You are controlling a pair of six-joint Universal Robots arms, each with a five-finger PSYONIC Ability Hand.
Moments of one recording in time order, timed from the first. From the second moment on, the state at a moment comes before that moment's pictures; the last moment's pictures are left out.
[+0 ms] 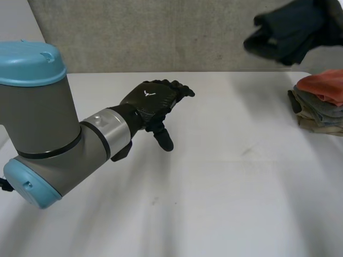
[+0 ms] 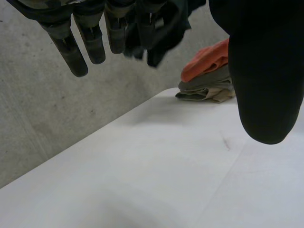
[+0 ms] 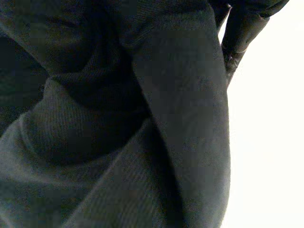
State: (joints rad) left arm 4.12 -1.93 -1.27 3.01 -1.31 3.26; right arm 1.49 -0.78 0.78 -0.70 0.99 3.08; left_hand 0.21 0.21 0.21 0.20 0.04; right_hand 0.92 1.17 1.18 1.19 0.92
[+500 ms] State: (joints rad) left arm 4.13 -1.93 -1.29 3.02 -1.31 3.25; right arm 1.18 -0.36 0.56 -0.77 0.85 3.14; left_hand 0.21 0.21 0.21 0.20 0.04; right_hand 0.92 1.17 1.18 1.19 0.96
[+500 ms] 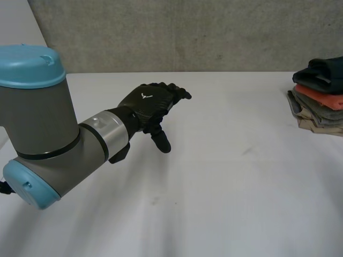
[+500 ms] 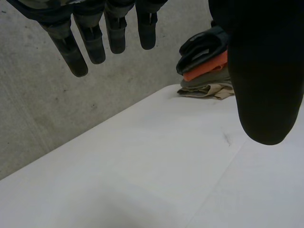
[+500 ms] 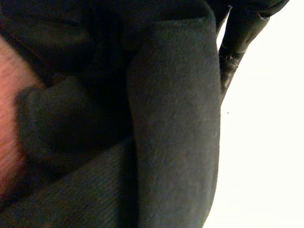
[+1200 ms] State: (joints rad) left arm 4.12 -1.93 -1.29 3.02 -1.31 3.23; right arm 1.07 -0.67 1.07 -0.88 0.61 3.18; left_hand 0.21 0.21 0.21 0.20 0.04; right_hand 0.92 1.14 1.14 1.14 0.96
